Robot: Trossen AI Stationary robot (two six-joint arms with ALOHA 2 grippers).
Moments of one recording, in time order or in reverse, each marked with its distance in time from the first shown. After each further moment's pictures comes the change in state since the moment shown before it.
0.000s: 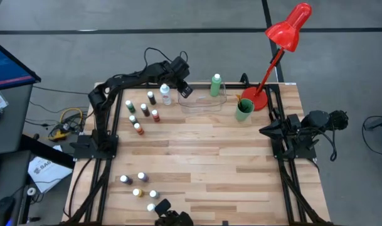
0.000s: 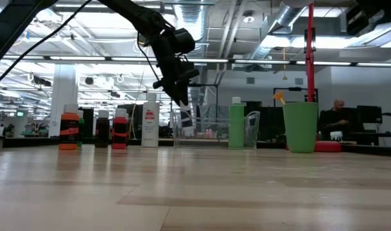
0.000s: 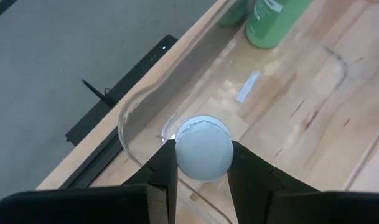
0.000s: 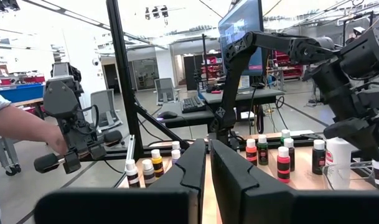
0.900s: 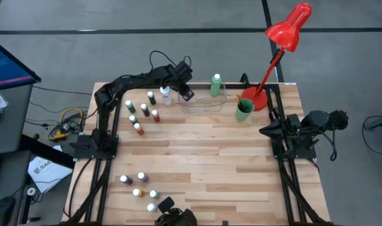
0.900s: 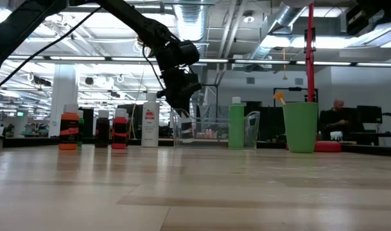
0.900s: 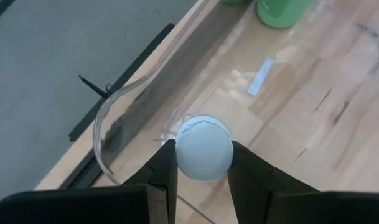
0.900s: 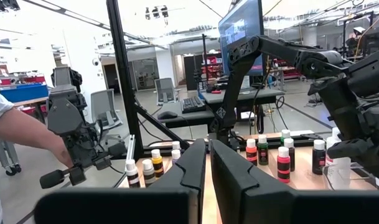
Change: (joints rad) left arm -0.001 0.083 -0.005 0.046 -0.025 0.051; right arm 0.000 0.000 0.000 0.000 0.000 0.000
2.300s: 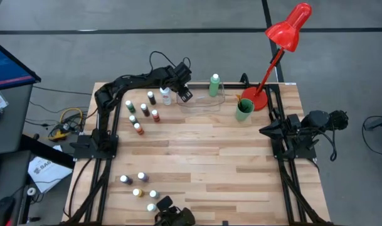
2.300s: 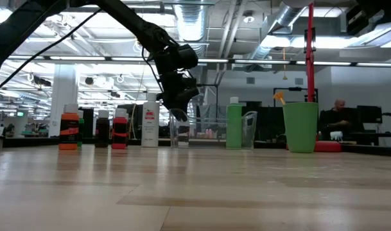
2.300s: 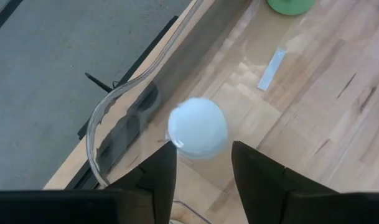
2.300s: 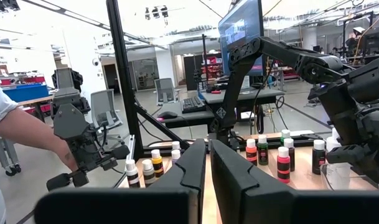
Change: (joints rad) left arm 0.013 0.005 -0.037 0.021 -0.019 0.038; right arm 0.000 0.000 0.000 0.000 0.000 0.000
